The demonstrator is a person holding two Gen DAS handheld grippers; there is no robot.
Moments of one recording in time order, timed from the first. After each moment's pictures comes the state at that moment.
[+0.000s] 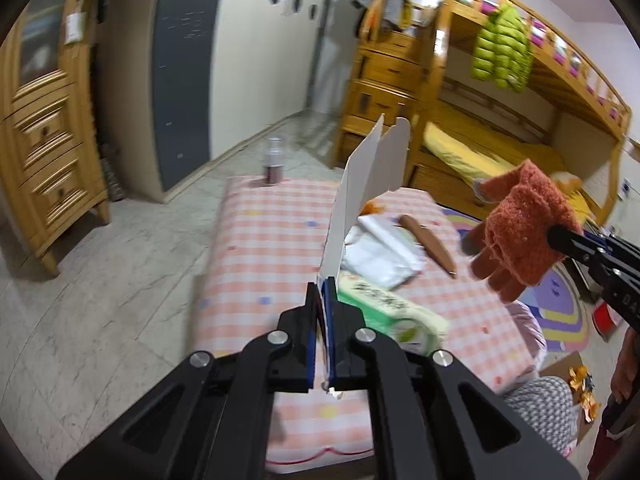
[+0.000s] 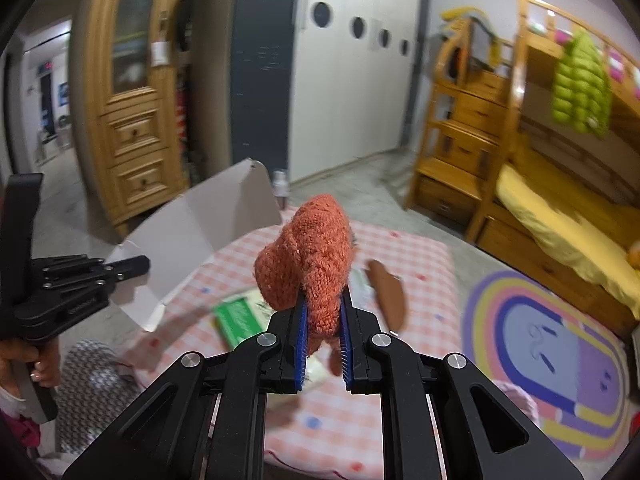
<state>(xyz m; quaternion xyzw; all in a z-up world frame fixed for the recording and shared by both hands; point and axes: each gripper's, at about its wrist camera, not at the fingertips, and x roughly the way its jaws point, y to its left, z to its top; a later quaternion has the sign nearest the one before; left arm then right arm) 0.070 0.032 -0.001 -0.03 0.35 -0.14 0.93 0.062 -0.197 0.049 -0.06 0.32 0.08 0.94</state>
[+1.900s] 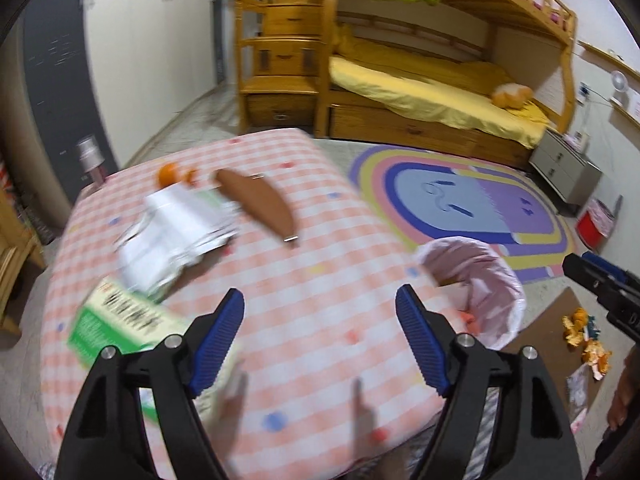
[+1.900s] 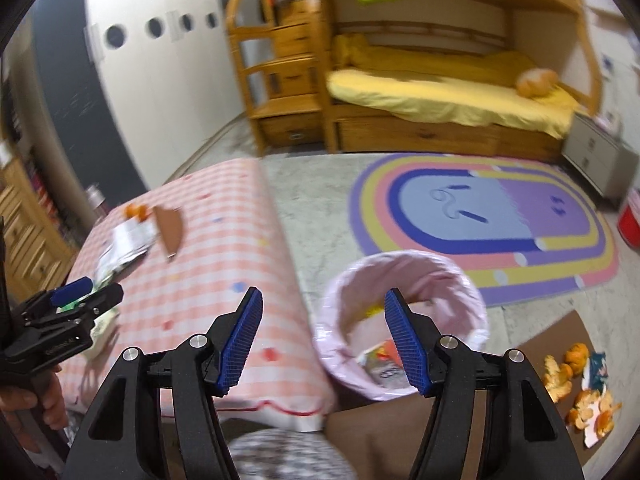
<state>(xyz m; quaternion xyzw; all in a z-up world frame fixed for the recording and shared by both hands) 0.085 -0.181 -0.066 0.07 0.39 -0.23 0.89 0.013 -0.402 -0.043 0.13 0.37 -0.12 0.91</state>
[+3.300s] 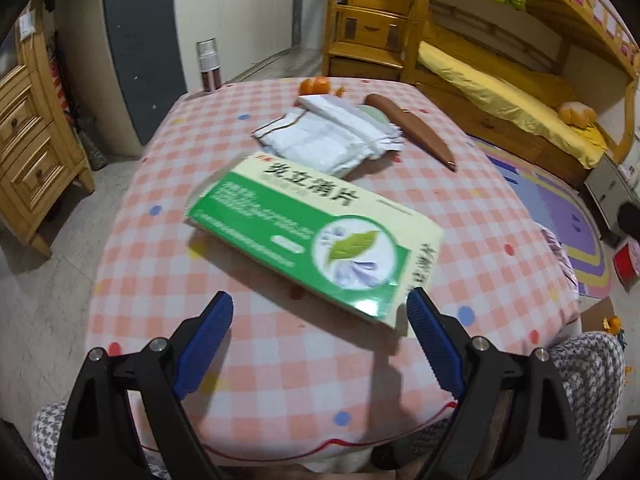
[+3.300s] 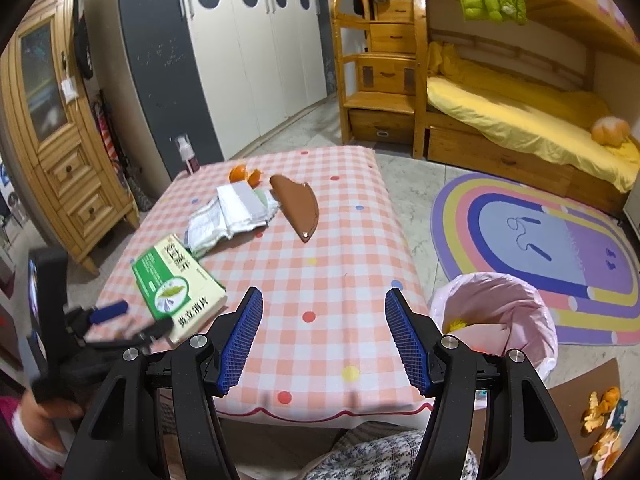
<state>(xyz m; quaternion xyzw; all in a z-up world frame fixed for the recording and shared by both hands) 0.077 -0.067 -0.105 0.04 0.45 -0.13 0.88 0.046 -0.286 -0.029 0.08 0.37 -0.01 0.93</state>
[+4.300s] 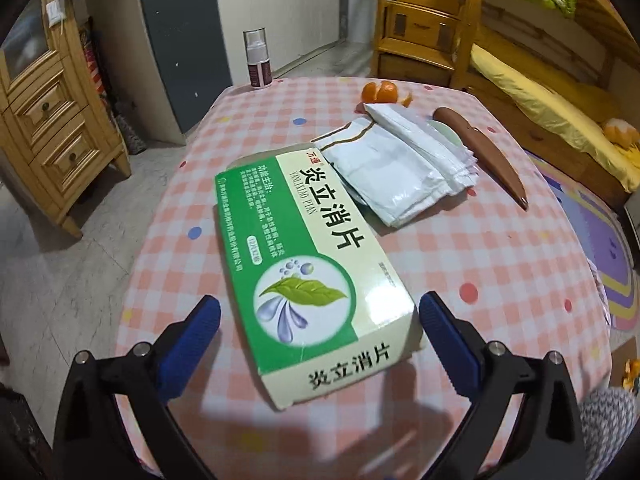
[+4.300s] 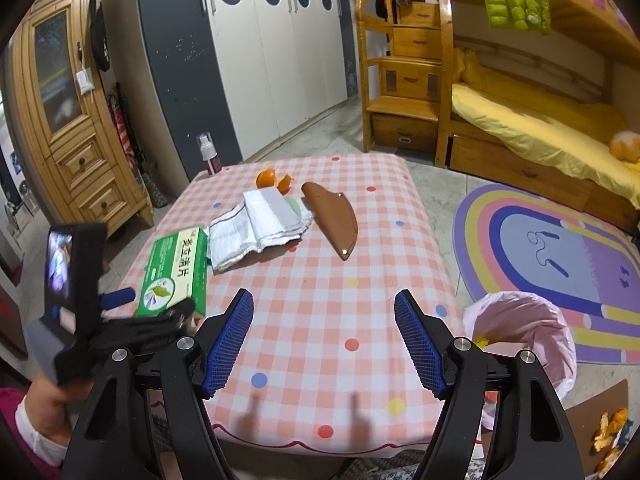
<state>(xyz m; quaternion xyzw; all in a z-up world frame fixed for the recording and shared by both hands) 0.133 -0.053 -0.110 0.03 0.47 -0.03 0.88 0.075 -0.251 -0.033 0.06 0.37 0.02 0.93</state>
